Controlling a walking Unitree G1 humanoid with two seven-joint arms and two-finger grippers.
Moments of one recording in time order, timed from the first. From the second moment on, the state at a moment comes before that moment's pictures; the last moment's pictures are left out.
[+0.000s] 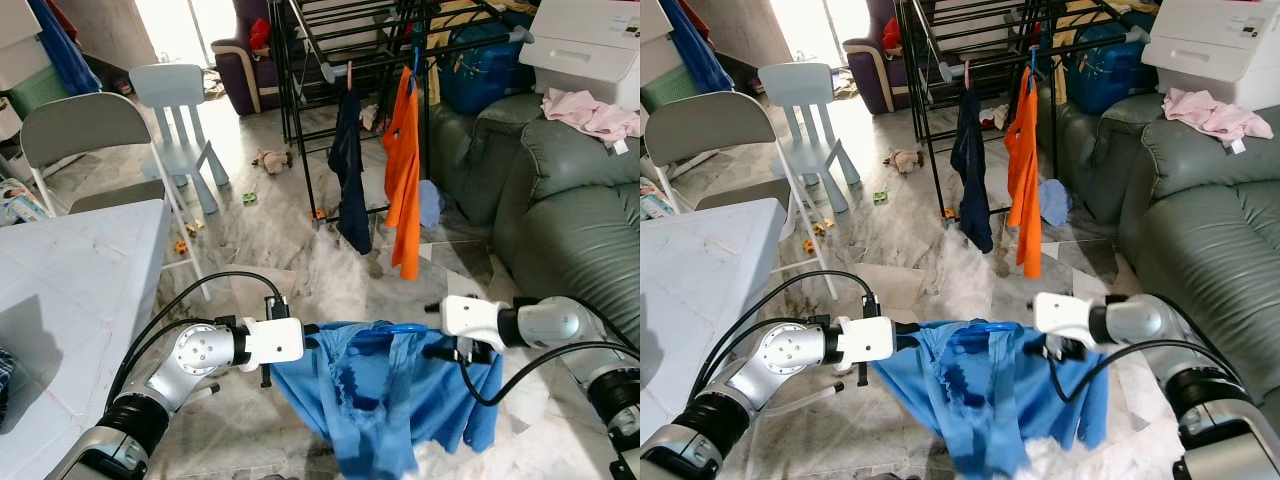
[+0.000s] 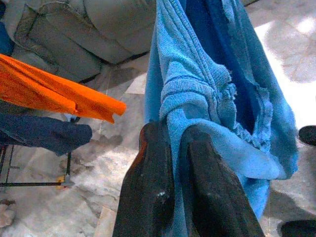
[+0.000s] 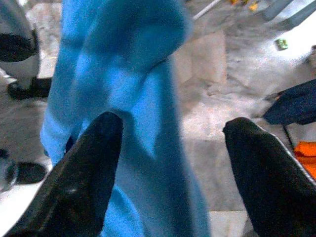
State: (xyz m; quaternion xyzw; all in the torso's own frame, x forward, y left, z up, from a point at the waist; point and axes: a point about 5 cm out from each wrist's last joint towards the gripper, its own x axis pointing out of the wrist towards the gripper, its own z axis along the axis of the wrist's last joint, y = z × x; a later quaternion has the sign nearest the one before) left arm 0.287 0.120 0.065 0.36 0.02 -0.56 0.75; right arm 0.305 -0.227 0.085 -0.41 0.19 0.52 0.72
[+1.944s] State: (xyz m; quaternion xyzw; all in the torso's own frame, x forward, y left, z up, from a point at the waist) left arm 0.302 0.132 0.065 0.46 -0.02 -0.46 0.76; right arm 0.313 -0.228 0.078 -0.42 0.20 0.47 0.75
